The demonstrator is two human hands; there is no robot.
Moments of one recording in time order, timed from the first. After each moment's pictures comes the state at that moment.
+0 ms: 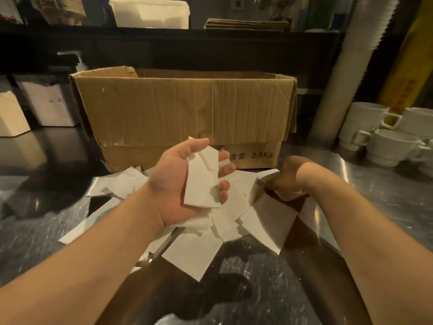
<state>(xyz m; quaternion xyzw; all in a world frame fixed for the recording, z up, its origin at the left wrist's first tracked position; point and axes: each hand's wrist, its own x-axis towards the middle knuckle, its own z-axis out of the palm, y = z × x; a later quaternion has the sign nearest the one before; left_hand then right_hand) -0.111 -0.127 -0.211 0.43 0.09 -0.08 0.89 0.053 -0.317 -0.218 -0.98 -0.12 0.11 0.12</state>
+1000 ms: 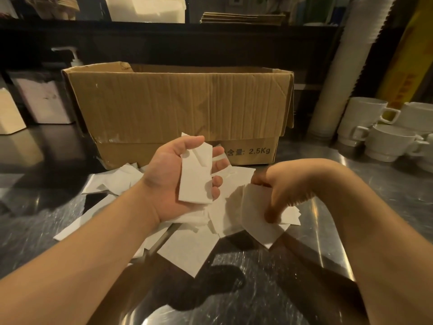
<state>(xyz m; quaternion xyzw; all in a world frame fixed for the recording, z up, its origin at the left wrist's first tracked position) -0.107 -0.124 -0.214 0.46 0.10 -0.08 0.88 0.002 -0.317 -0.188 -0.91 -0.34 0.25 0.00</state>
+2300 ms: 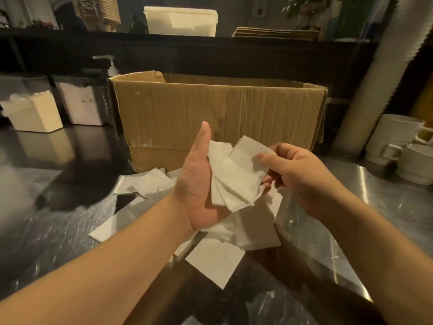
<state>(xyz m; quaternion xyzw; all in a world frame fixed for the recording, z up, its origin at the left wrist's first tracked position) -0.107 -0.125 -0.217 0.42 0.02 0.00 0.91 -0.014 -0.281 -0.201 -0.76 -0.25 0.09 0.60</state>
